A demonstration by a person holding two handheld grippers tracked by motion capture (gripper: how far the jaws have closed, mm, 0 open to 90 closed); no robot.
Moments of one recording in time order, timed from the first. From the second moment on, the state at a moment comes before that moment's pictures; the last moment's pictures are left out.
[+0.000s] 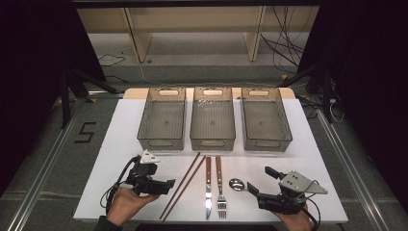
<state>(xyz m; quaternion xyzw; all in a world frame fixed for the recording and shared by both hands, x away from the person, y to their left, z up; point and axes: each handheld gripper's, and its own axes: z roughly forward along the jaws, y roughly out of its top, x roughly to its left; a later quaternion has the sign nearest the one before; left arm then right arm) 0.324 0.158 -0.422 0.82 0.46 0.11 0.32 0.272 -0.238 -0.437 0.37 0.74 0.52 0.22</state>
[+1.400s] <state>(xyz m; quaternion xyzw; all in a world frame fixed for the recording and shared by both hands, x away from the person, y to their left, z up) 0.350 0.106 -0.460 0.91 0.40 0.05 0.12 0.271 -0.236 -0.437 0.37 0.75 0.51 0.22</state>
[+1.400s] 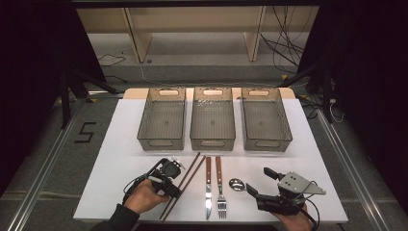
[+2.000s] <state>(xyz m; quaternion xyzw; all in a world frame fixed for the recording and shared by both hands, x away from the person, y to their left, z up) 0.359 0.111 -0.461 0.91 0.40 0.04 0.11 0.272 -0.236 -0.438 0.37 0.75 0.51 0.22</state>
